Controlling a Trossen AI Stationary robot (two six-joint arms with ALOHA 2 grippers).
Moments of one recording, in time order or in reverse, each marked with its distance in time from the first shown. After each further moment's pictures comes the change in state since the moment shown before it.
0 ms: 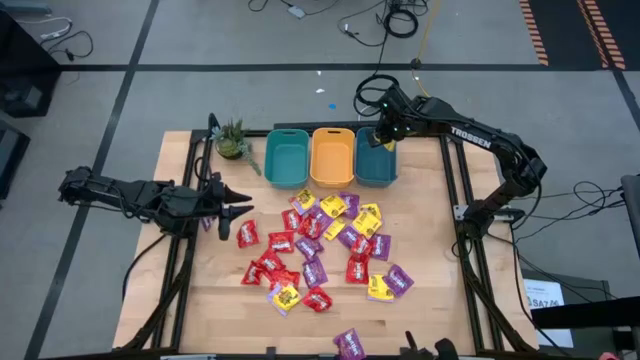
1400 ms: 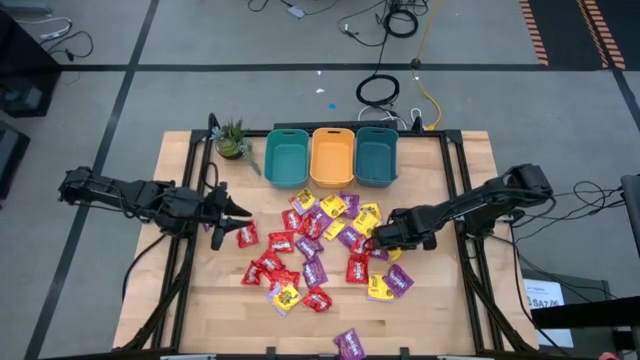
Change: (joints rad) left arm 0.000 0.000 0.000 -0.050 0.245 -0.021; right arm 0.924 -0.043 -0.555 0.102 -0.109 1.386
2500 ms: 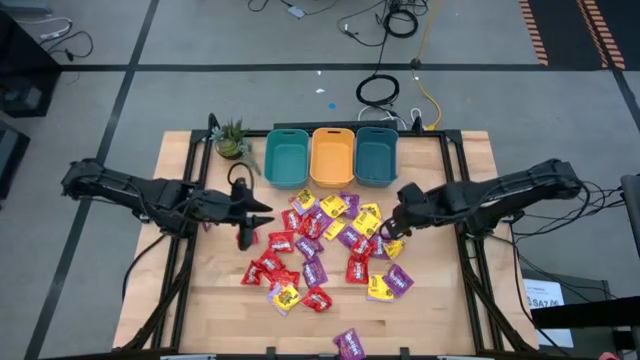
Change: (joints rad) left arm -0.003 0.387 0.295 -0.018 -0.133 0.006; right arm -0.020 -0.289 0.198 -0.353 0.222 -0.497
